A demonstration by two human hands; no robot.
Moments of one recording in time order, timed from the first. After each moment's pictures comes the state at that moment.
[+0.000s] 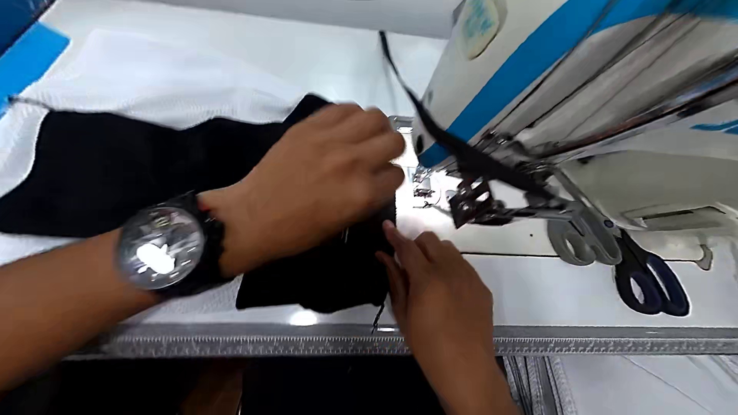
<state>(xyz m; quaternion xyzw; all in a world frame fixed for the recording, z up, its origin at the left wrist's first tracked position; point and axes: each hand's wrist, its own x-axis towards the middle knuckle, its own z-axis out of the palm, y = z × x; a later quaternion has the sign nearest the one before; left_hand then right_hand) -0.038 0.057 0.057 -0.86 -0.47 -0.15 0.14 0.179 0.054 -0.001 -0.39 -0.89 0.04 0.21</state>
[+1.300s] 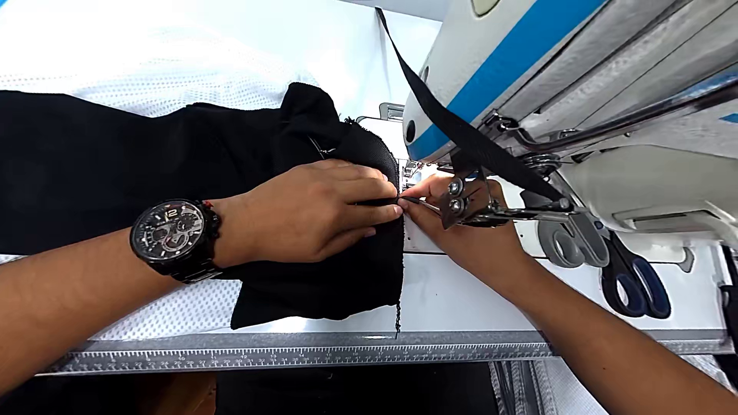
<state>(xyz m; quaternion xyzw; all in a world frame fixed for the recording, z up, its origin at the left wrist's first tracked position) -0.041 0.060 0.000 -0.89 -0.42 -0.21 0.01 0.194 0.175 -0.002 -0.24 -0.92 0.19 0.25</state>
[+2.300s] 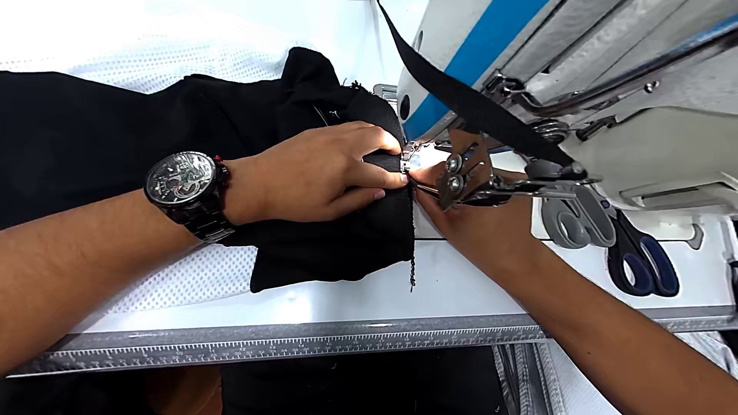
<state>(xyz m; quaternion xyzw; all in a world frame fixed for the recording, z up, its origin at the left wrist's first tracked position) -0.045 0.092 0.005 -0.89 -0.38 -0.24 0.00 0.198 0.171 -0.005 -0.20 -0.93 -0.06 0.31</state>
